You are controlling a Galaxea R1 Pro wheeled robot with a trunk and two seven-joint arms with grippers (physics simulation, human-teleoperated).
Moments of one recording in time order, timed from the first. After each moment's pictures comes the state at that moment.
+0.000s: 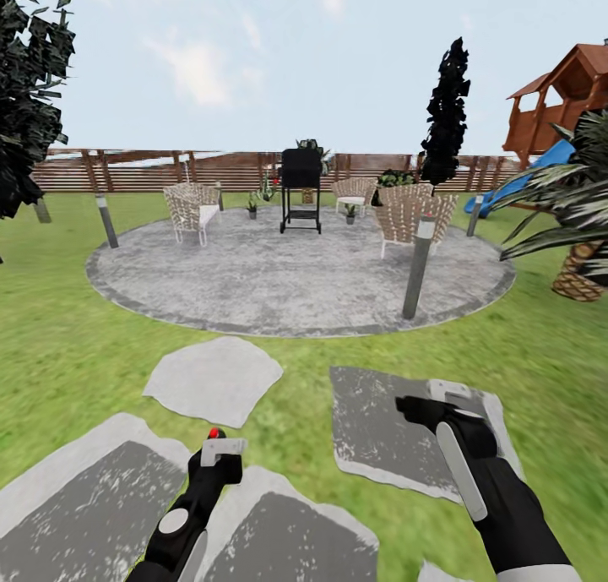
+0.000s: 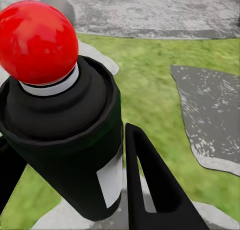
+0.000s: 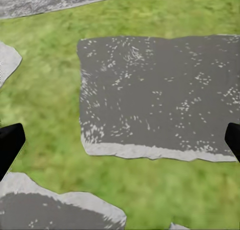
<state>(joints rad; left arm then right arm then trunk) -0.16 -0.04 -0.18 -1.27 0.10 0.18 0.14 -0.43 -0.05 0.03 -1.38 -0.31 0.78 -0.29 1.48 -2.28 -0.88</state>
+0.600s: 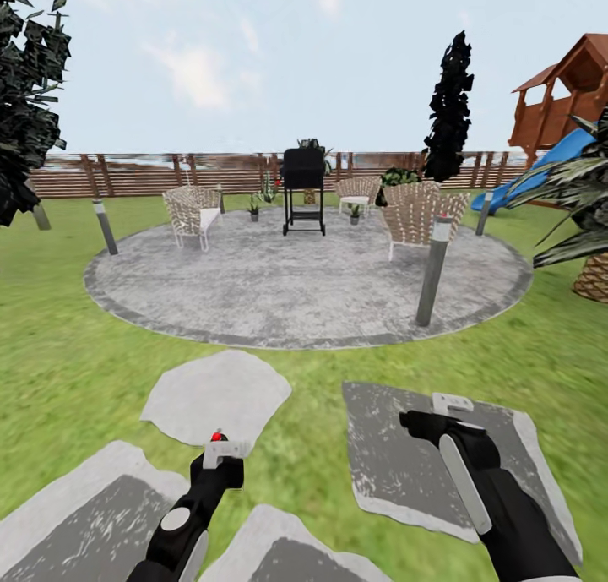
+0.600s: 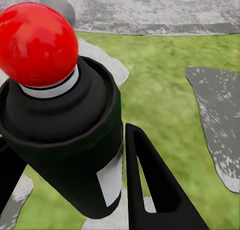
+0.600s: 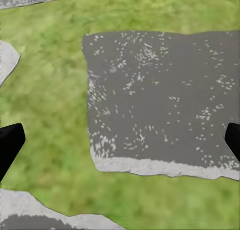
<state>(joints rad) -0.16 -0.05 -0.18 -1.27 0.10 0.25 0.13 -0.40 -0.08 0.03 -1.34 -0.32 0.78 -0.28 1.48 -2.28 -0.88</state>
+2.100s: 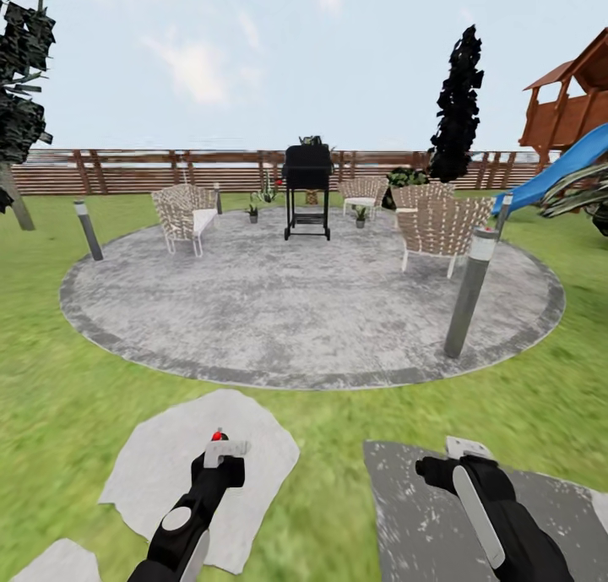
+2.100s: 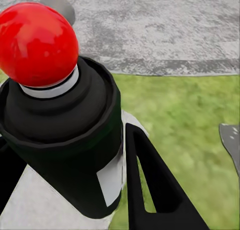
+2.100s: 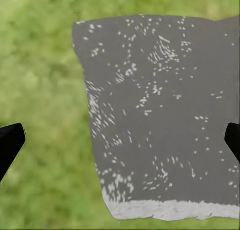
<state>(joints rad) -0.16 -0.05 -0.18 -1.27 0.10 0.24 0.14 -0.32 -0.08 -0.04 -1.24 -0.32 0.87 -0.29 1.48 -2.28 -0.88</state>
